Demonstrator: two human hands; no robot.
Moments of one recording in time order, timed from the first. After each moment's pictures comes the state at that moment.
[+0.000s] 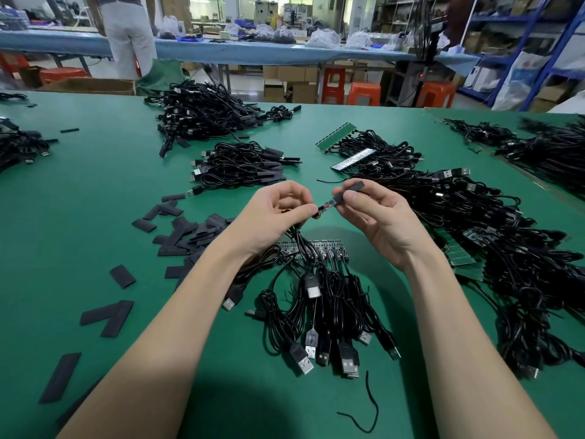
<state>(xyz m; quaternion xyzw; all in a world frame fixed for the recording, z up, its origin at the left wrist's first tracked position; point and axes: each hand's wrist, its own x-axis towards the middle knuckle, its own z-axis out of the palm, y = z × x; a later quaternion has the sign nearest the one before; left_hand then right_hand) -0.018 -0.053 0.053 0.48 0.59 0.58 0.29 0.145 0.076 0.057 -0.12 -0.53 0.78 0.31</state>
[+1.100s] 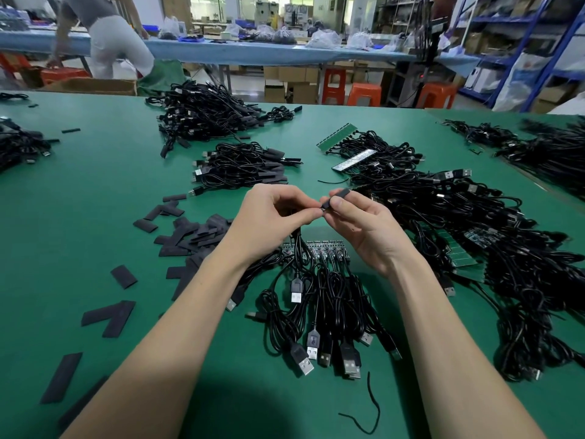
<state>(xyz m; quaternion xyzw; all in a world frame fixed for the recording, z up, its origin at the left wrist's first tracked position) -0.016 -0.056 0.050 0.53 0.61 0.57 0.14 0.129 0.067 0.044 -0.14 -0.49 0.81 0.29</state>
